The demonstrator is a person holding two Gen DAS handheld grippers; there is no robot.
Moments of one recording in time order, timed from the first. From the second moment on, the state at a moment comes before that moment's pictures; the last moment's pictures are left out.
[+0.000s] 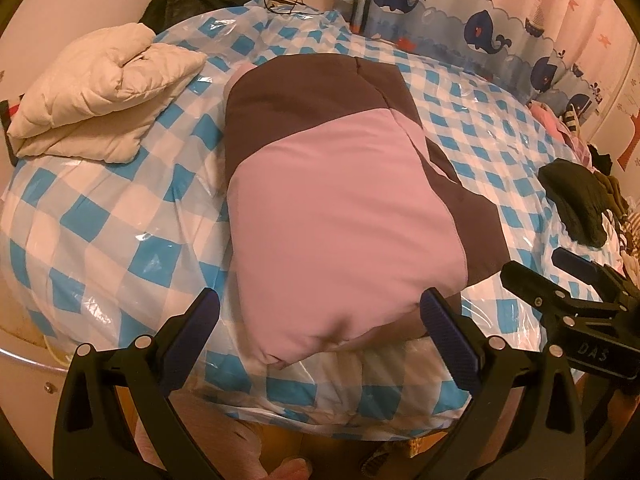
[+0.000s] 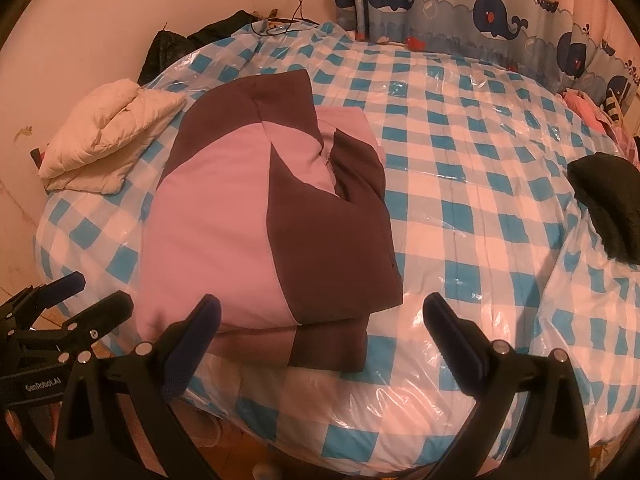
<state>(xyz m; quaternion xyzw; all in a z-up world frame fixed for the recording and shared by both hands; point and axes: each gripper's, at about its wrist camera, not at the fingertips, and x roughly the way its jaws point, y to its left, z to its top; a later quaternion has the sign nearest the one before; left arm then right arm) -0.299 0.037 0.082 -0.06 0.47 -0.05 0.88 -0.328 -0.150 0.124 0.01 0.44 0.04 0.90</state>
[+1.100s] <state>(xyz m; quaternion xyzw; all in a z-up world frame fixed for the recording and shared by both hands) -0.292 0.045 0.075 -0.05 0.47 -0.03 0.88 -0.322 -0.150 0.108 0.03 0.46 0.06 0.88</state>
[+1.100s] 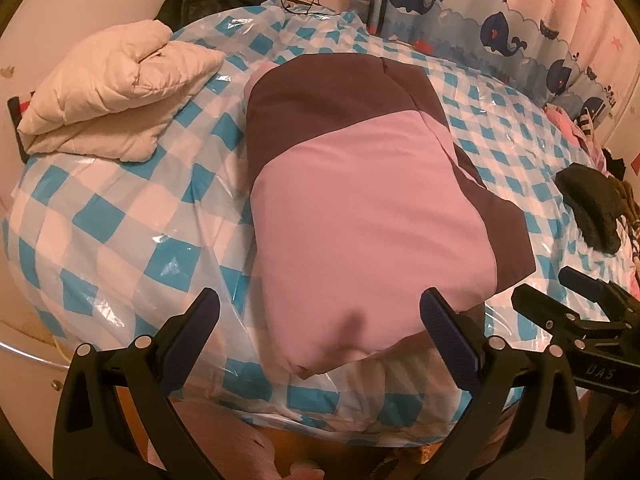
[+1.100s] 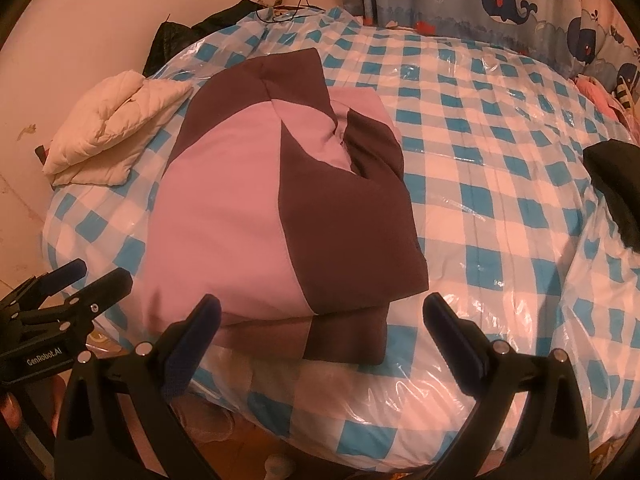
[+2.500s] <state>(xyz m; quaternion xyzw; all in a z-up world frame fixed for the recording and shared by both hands) -0.289 0.039 0.071 -0.02 0.47 0.00 0.88 -0.325 -0.153 0.093 0.05 0.47 0.07 0.88</state>
